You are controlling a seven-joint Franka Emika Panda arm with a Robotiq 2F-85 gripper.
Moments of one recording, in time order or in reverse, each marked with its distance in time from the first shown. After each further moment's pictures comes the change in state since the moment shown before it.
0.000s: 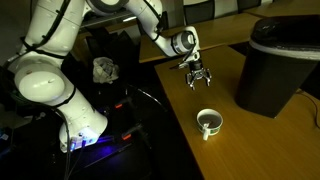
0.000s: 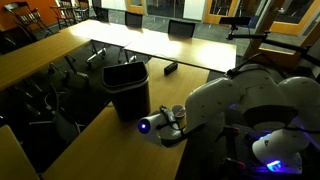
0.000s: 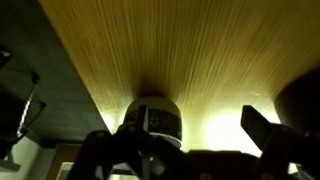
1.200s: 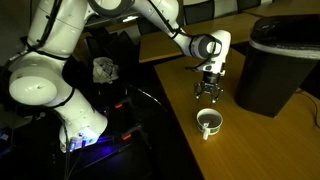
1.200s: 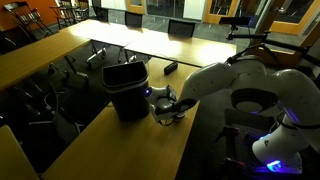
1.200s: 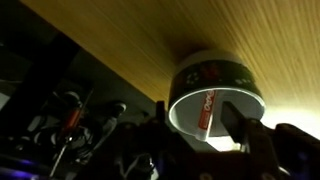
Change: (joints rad) arm -0.207 0.020 -0.047 0.087 0.354 -0.217 0.162
